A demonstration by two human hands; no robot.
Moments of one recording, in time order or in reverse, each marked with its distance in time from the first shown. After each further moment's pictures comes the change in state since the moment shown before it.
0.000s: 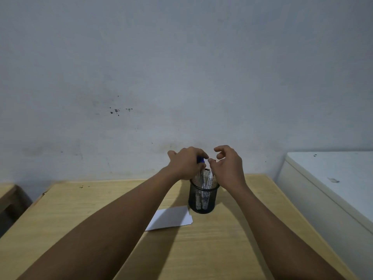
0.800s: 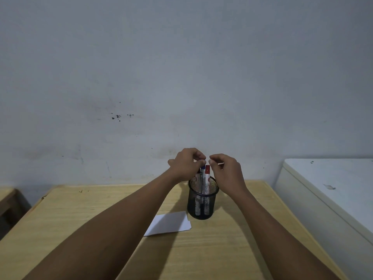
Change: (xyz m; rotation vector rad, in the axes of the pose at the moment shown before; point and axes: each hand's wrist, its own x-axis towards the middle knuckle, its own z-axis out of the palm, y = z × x) left_hand 0.001 0.004 -0.003 -0.423 0.109 -0.159; right_hand 0.001 -0.003 -0.007 0.013 -0.044 -0.035
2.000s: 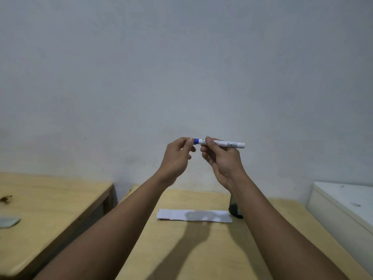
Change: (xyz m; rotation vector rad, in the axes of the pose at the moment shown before) left_hand -0.206 0.042 -0.194 -0.438 0.389 0.165; right_hand -0.137 -0.223 -0.017 1.221 -0.303 0.076
